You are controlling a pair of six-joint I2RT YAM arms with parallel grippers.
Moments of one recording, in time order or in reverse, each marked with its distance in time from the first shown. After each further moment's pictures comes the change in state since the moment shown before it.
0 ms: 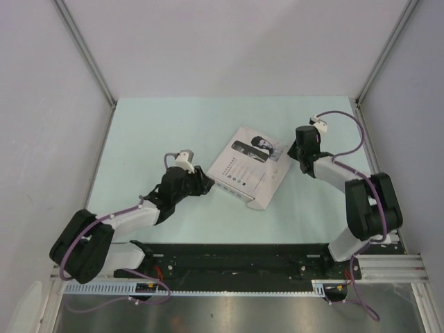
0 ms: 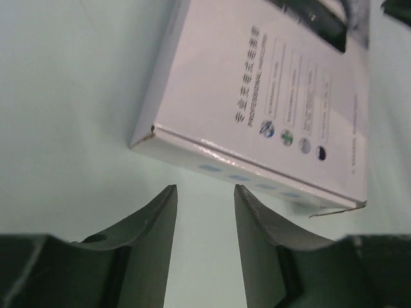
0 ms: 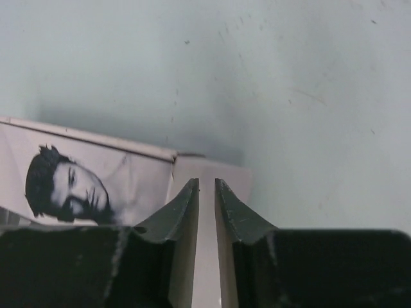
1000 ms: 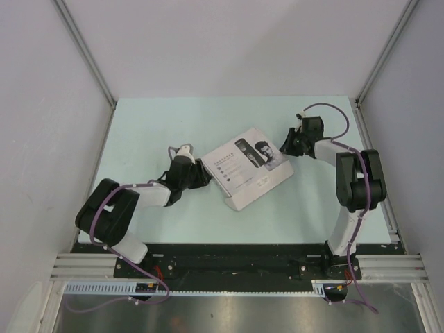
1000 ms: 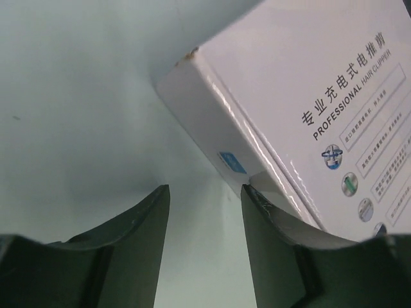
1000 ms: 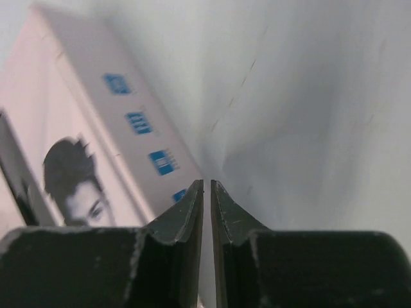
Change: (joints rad) left arm 0.051 0.345 0.149 -0.019 -0.043 -0.052; right arm -0.169 0.418 0.354 -0.090 -0.624 -0.219
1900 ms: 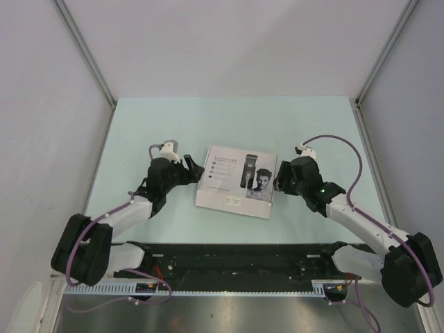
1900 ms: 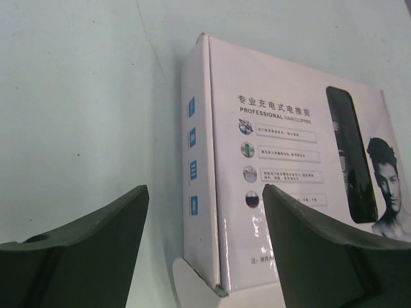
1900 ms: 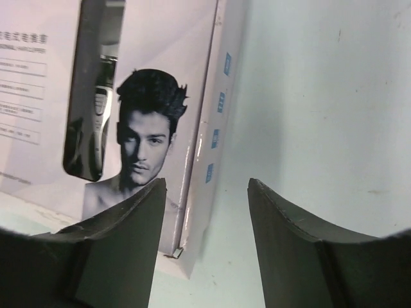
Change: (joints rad) left arm 0.136 -0.273 -0.078 0.009 0.091 0.137; right arm 0.405 -0.839 -0.581 -0.221 0.481 0.200
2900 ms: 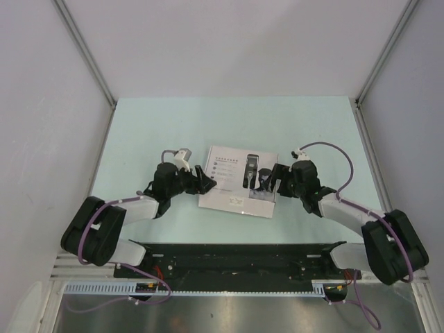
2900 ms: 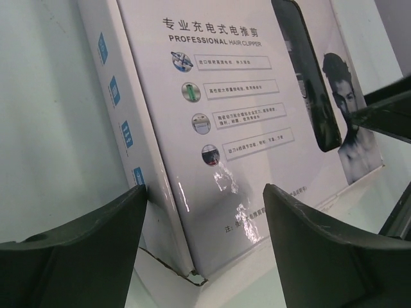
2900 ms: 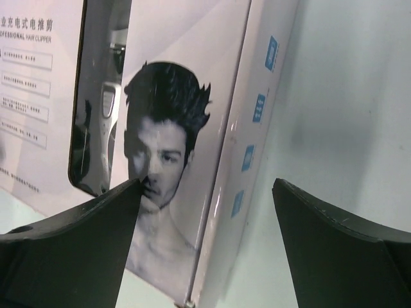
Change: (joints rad) left arm -0.024 0.099 -0.091 0.180 0.302 -0.002; right arm -0.057 0.092 -0.158 0.346 -0.209 0.020
